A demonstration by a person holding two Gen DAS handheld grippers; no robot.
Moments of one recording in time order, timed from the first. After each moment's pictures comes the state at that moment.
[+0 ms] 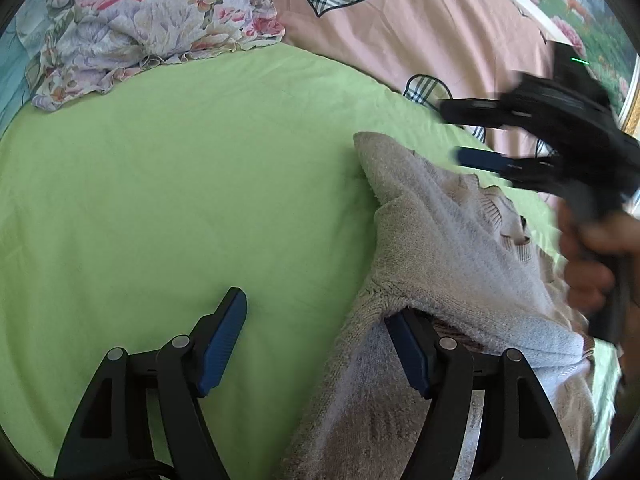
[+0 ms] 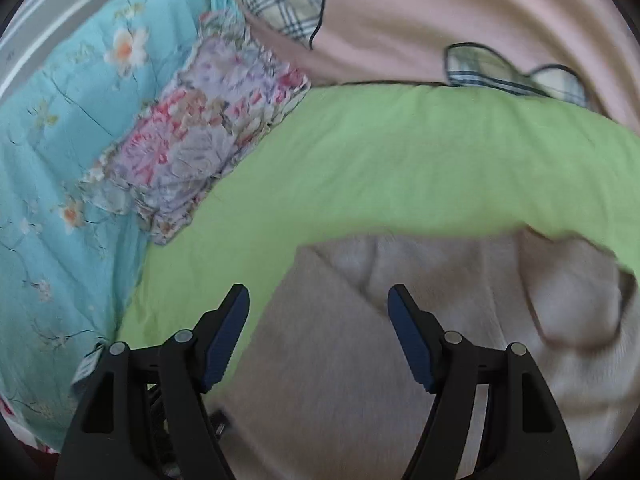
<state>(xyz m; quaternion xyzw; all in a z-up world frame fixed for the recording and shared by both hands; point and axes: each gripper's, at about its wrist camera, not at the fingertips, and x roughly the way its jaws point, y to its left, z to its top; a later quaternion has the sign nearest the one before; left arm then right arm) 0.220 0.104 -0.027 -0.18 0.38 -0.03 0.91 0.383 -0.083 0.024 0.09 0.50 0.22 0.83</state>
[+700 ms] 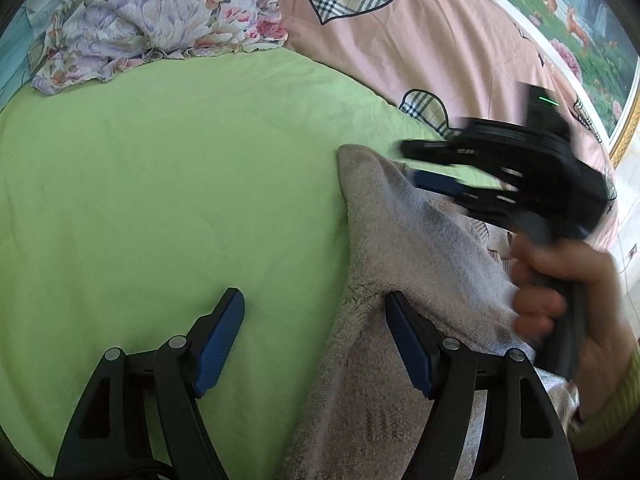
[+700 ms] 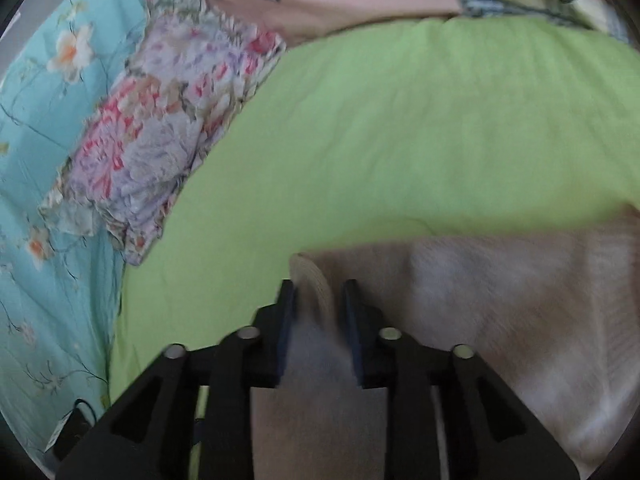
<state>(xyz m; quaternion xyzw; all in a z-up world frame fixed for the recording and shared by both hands) 0.219 0.113 -0.027 -0.22 0.36 -0.04 0.90 0.380 -0.084 -0.010 0.17 0.50 0.18 0.83</state>
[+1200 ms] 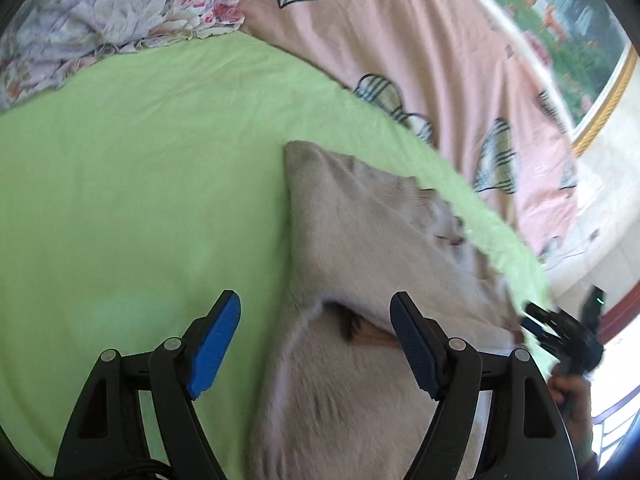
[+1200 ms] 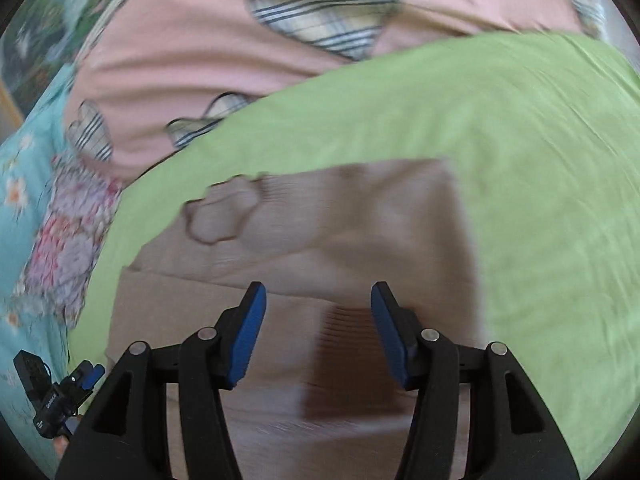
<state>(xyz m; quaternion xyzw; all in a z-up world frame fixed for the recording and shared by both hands) 0.234 0.113 0.001 -0.22 0.41 -0.12 0.88 0.156 -0.335 0.042 0.24 0.43 -0.12 0.86</state>
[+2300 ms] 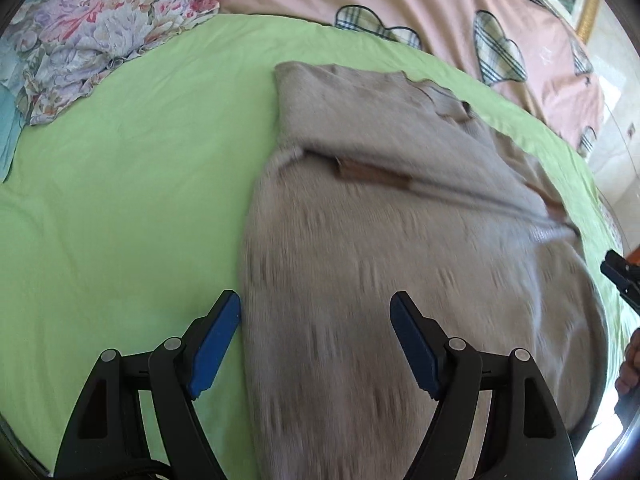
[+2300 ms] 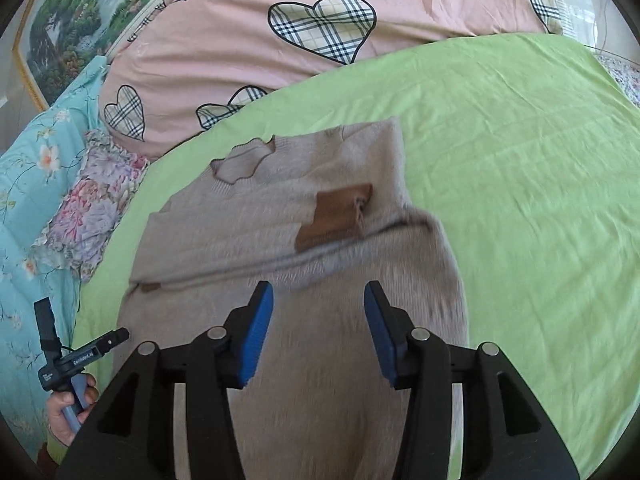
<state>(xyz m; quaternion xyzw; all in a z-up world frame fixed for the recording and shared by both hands) 0.120 0.061 -0.005 -0.06 0.47 -0.09 0.88 0.033 -0.292 0.064 0.21 0.42 -0.10 0.88</state>
